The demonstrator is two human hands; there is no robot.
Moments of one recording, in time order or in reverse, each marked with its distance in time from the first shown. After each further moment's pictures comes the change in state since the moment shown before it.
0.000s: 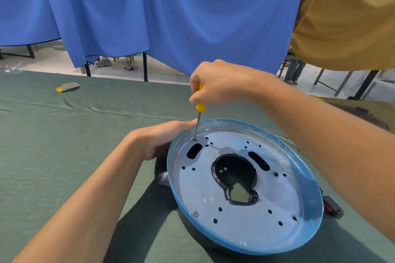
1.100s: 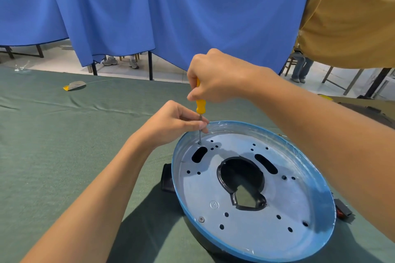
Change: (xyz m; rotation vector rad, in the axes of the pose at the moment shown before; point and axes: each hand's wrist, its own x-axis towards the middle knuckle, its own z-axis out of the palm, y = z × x) left_hand -0.001 0.005 -0.004 0.190 0.327 0.534; right_hand 0.013 -0.007 0.004 -0.085 0.131 -0.068
